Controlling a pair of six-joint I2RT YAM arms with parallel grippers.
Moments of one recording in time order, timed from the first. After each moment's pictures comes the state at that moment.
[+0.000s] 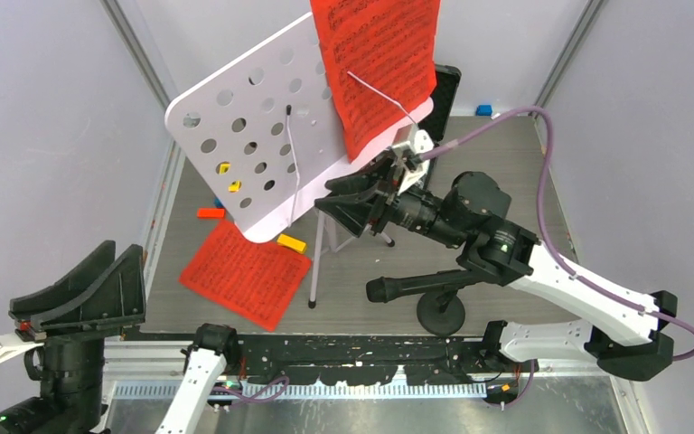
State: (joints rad) left arm -0.18 0.29 1.49 -0.74 -0.17 -0.62; right arm 1.10 1.09 1.32 0.04 -0.09 0.21
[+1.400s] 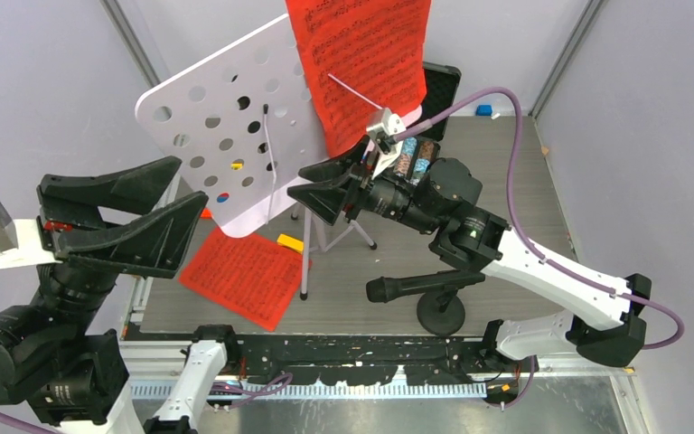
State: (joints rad) left arm 0.02 0.69 1.72 -0.28 0.63 -0.77; right arm 1.10 1.26 1.42 0.14 -0.13 0.28
